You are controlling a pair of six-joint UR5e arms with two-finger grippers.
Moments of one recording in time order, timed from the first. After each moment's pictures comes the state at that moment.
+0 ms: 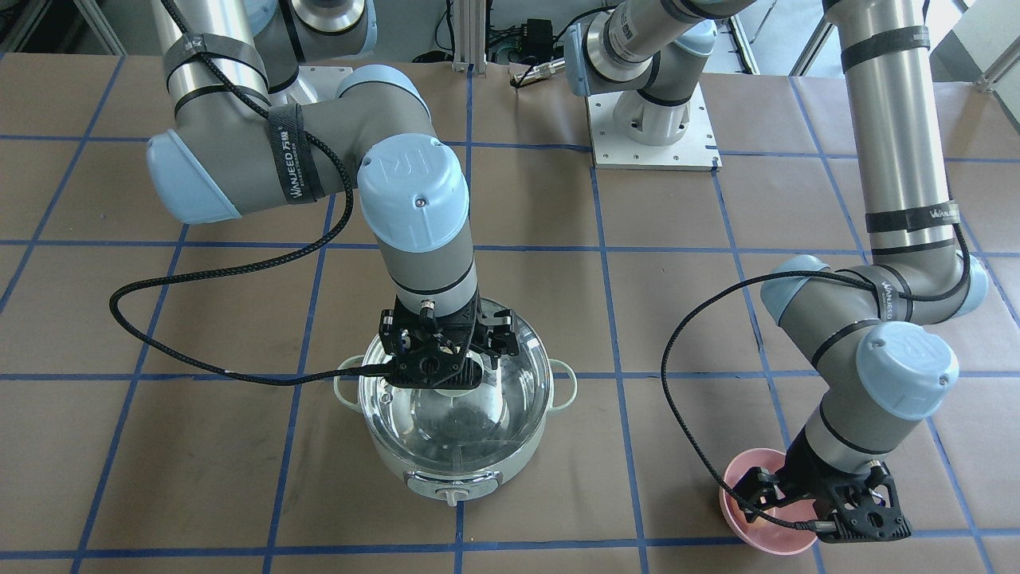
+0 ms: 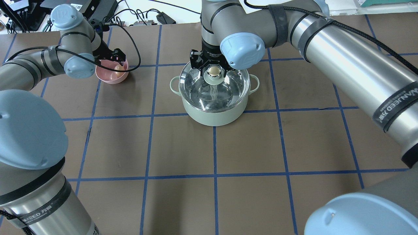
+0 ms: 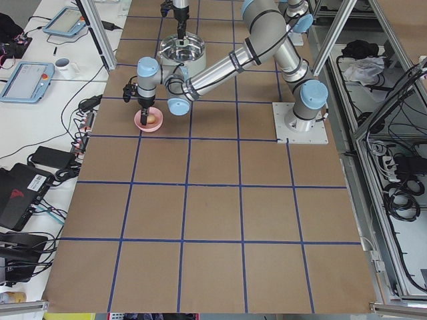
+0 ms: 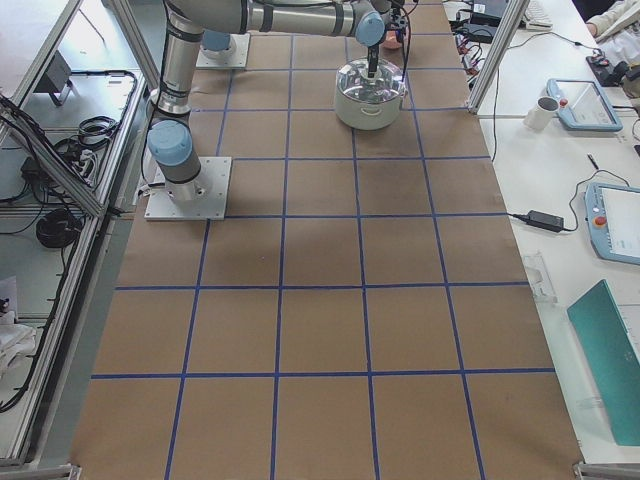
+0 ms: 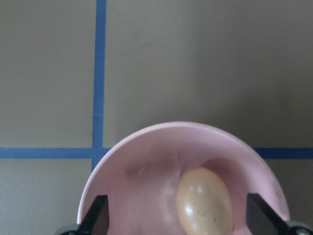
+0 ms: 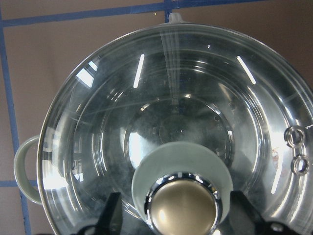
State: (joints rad) left arm -1.35 -2.22 -1.48 -0.76 1.57 0.21; right arm 1.90 -1.10 1.36 -1.90 -1.51 0.39
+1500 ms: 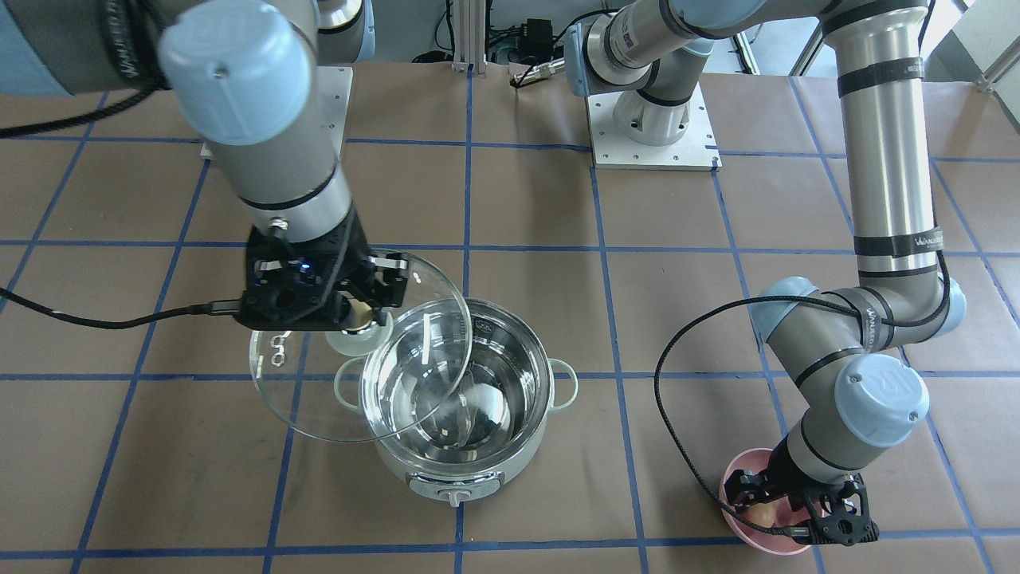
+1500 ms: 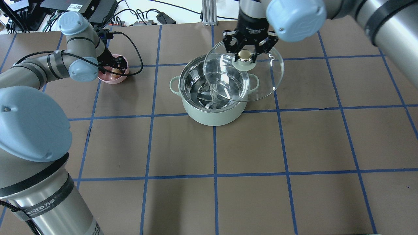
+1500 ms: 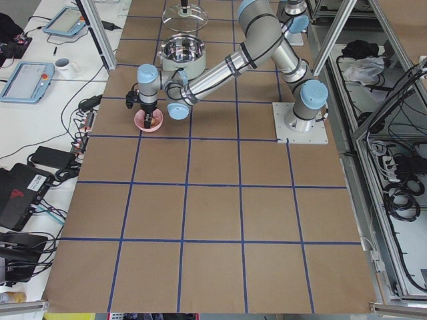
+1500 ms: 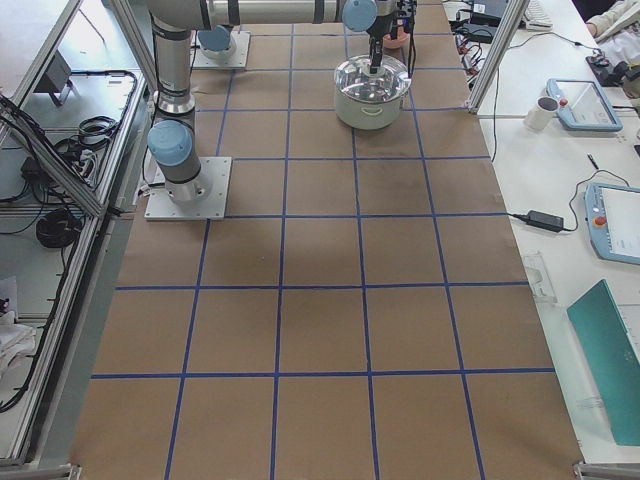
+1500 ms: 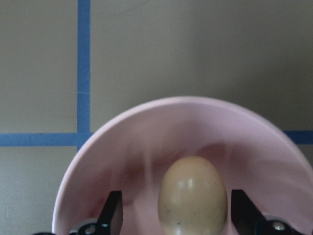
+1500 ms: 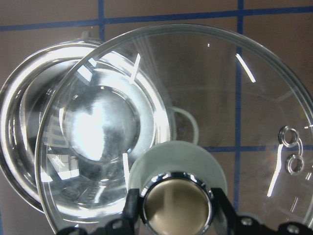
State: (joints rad) left arm -1.35 -2.26 -1.48 -0.79 1.59 0.22; right arm 1.72 -1.29 1.36 -1.68 -1.51 0.18
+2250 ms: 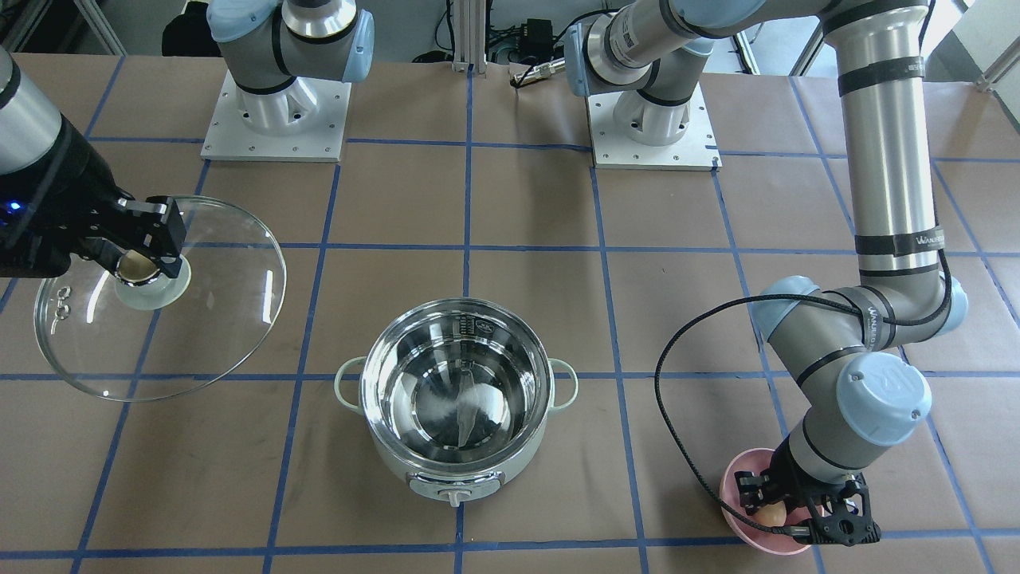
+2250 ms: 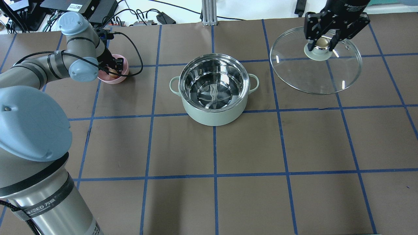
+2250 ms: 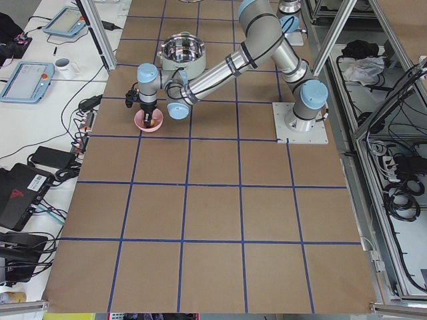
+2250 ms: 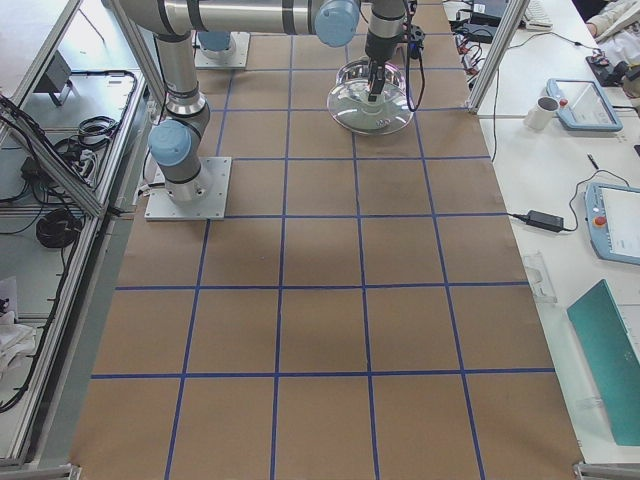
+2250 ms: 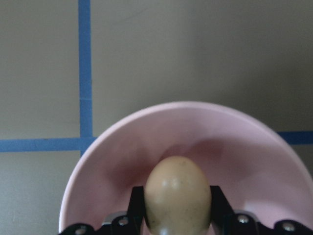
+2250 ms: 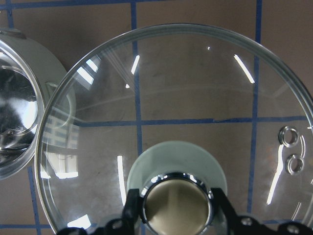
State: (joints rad) left arm -1.35 -2.26 -1.48 -0.78 1.59 0.24; right arm 1.44 -1.41 1.36 -1.49 -1.54 -0.11
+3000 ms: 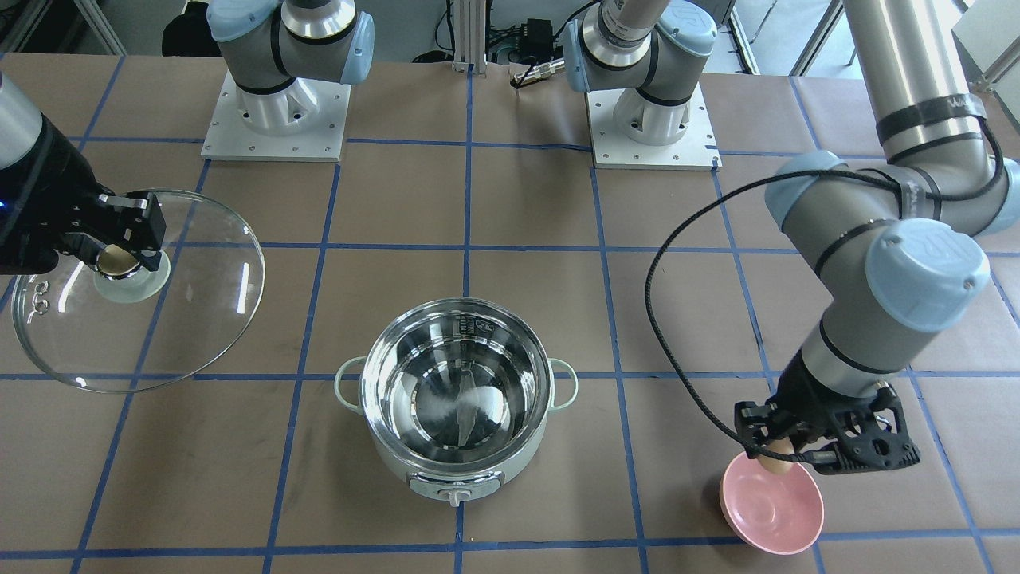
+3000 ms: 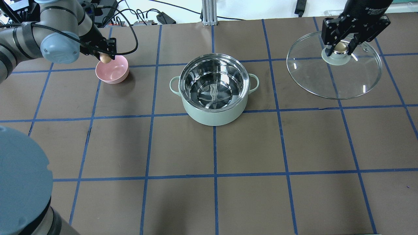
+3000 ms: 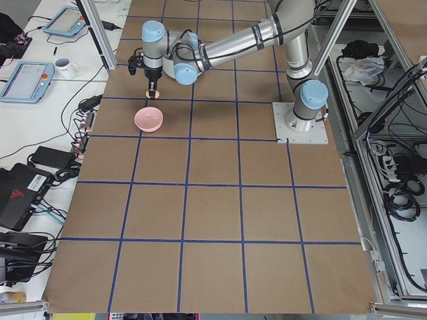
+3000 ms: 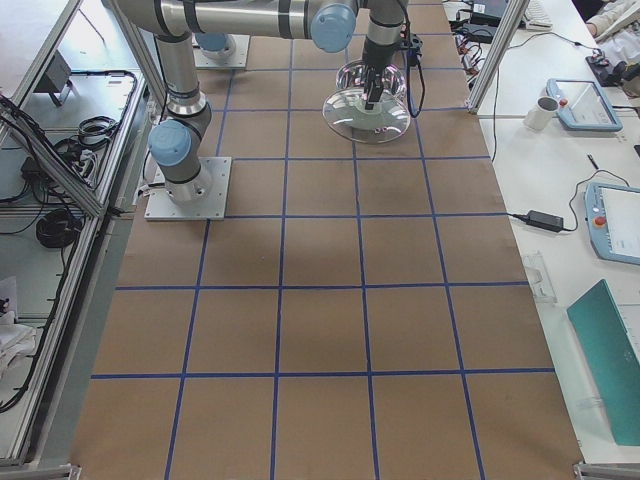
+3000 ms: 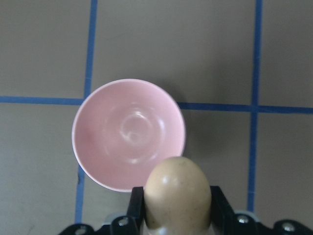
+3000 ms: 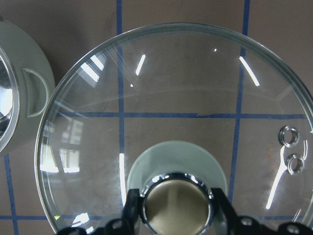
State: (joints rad) left arm -1.42 -2.00 -1.48 -1.03 1.59 0.09; right arm 1.41 -1.42 1.38 -1.48 -1.58 -0.18
